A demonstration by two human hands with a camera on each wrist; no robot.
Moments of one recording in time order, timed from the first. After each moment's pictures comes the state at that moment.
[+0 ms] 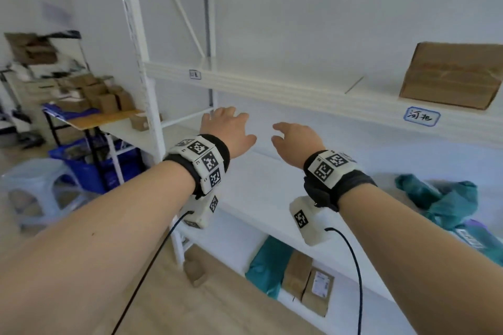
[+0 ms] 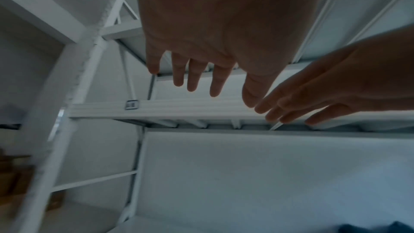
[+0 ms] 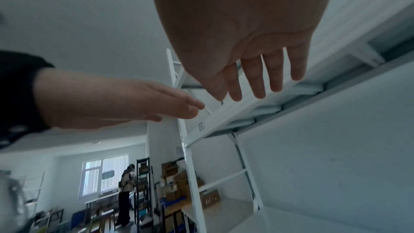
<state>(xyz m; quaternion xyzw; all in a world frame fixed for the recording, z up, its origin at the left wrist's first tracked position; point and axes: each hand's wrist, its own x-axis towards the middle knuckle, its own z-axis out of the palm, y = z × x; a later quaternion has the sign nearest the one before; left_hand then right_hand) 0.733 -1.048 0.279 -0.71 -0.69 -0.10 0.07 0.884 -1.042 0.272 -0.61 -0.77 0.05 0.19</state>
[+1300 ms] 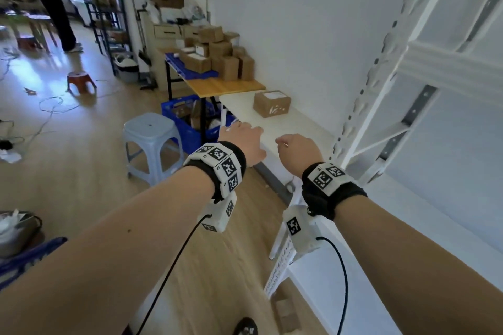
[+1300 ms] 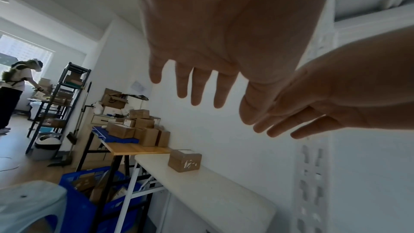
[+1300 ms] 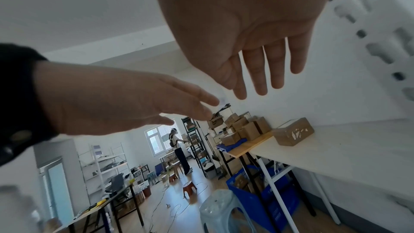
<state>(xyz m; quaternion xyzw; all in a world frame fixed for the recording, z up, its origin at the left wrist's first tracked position) 0.168 -0.777 0.159 -0.58 -0.81 -0.03 -0.05 0.289 -0.729 0.160 -0.46 -0.87 0.13 0.10</state>
